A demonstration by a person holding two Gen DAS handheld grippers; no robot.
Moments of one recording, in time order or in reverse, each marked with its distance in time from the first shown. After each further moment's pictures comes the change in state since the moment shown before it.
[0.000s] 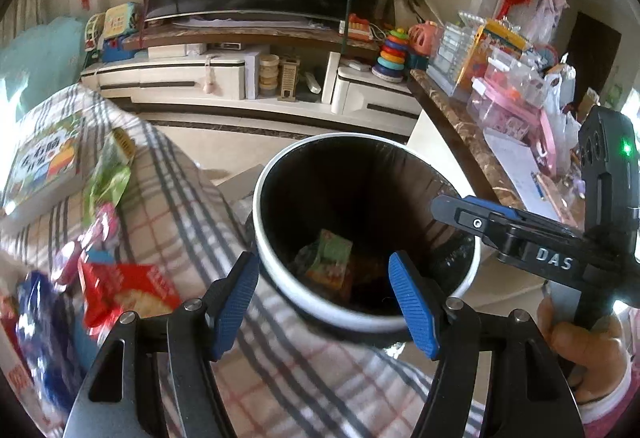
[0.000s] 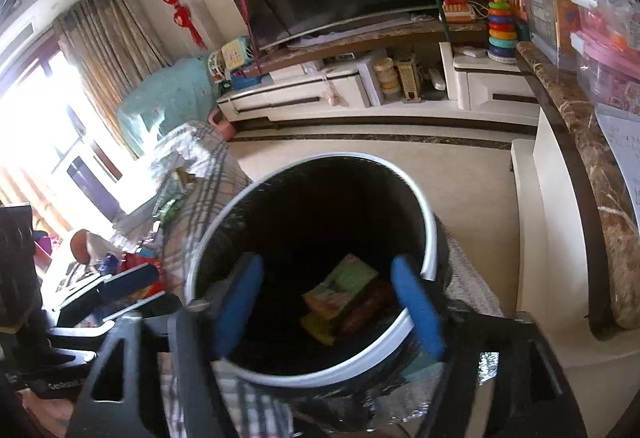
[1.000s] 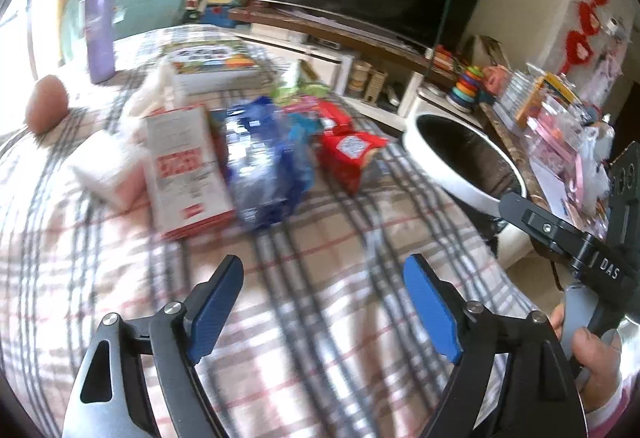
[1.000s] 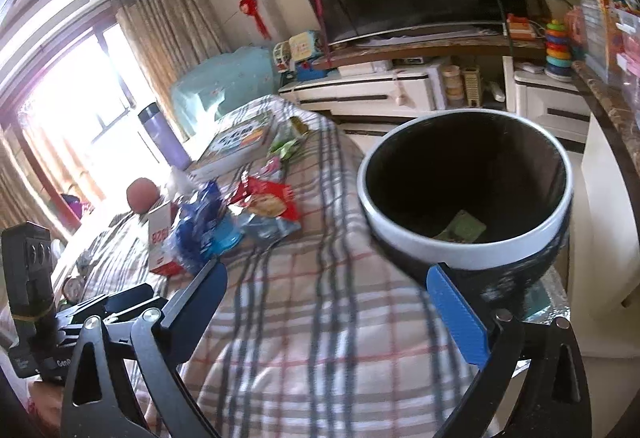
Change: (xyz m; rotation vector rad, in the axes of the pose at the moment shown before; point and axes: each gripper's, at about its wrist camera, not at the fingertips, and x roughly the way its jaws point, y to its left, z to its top) left arm -0.157 0.080 -0.142 -0.251 -0.059 0.149; right arm -0.019 0.116 -0.082 -0.129 -0.018 0.131
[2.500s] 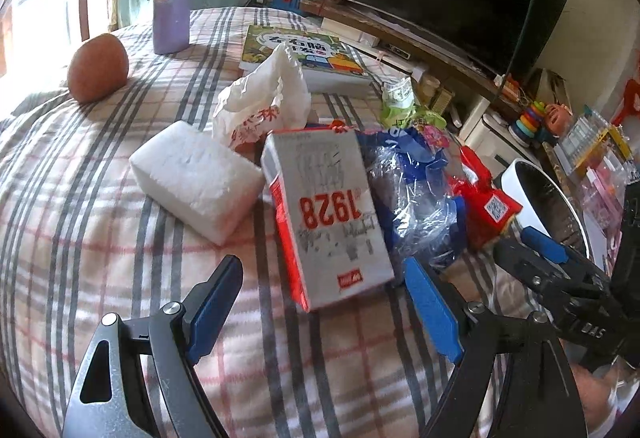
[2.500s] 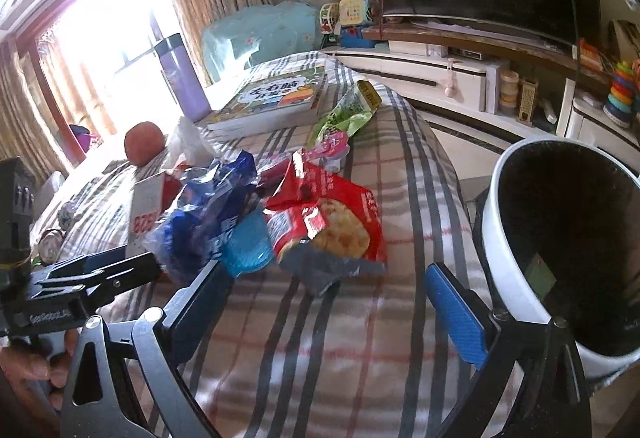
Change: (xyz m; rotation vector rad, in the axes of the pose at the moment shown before) left arm 0.041 0.072 0.044 -0.144 0.012 0.110; right arm 0.102 0.057 0.021 -0.197 0.122 0.033
